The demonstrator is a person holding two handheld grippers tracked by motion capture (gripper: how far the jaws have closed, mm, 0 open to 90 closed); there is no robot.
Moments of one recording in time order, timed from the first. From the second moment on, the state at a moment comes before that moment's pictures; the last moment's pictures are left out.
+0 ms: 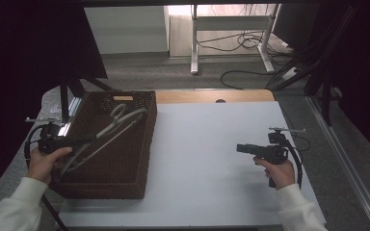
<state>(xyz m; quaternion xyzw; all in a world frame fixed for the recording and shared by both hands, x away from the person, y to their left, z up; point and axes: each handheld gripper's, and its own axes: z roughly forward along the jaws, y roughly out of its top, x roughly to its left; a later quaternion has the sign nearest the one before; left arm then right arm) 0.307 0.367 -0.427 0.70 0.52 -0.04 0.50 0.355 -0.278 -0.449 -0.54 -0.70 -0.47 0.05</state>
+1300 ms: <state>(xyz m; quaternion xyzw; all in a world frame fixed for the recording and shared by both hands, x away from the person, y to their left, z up) 0.258 0.253 -0.397 0.76 0.46 0.05 0.47 0.355 -0.268 -0.450 -0.47 -0.75 -0.46 0.04</state>
